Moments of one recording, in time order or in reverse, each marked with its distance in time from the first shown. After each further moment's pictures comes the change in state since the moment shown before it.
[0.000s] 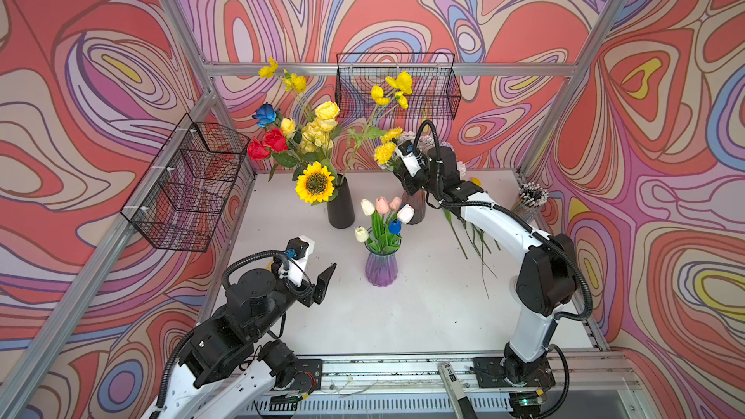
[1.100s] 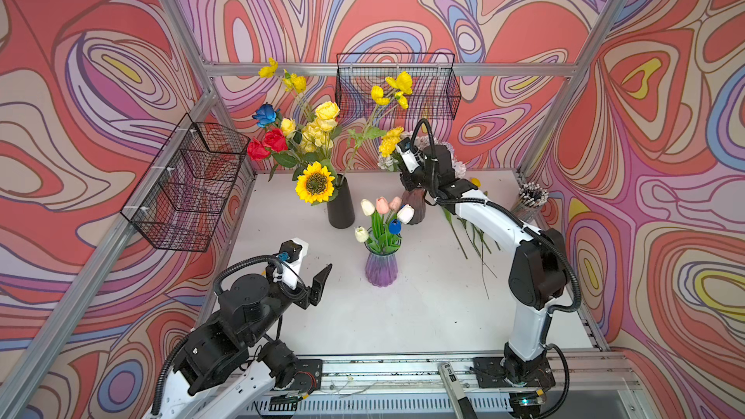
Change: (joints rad) left arm 0.000 -0.041 0.000 -0.016 -0.022 -0.014; right arm 0.000 0.066 0.061 0.011 0.124 -0.003
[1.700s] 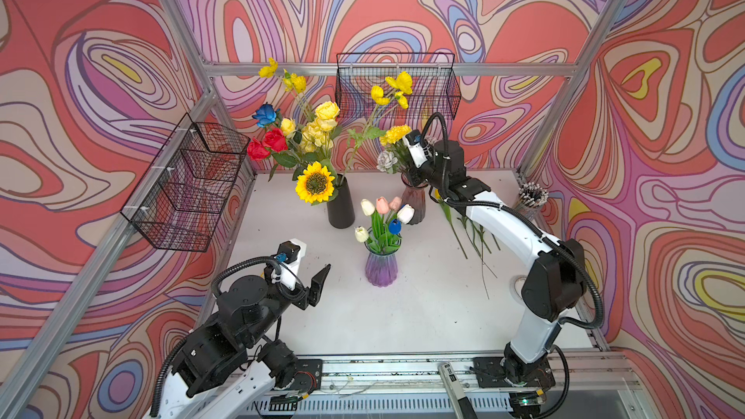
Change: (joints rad) left arm 0.000 -0.008 0.000 -0.008 -0.008 -0.004; right arm 0.000 -0.137 -0.039 0.011 -0.016 0.027
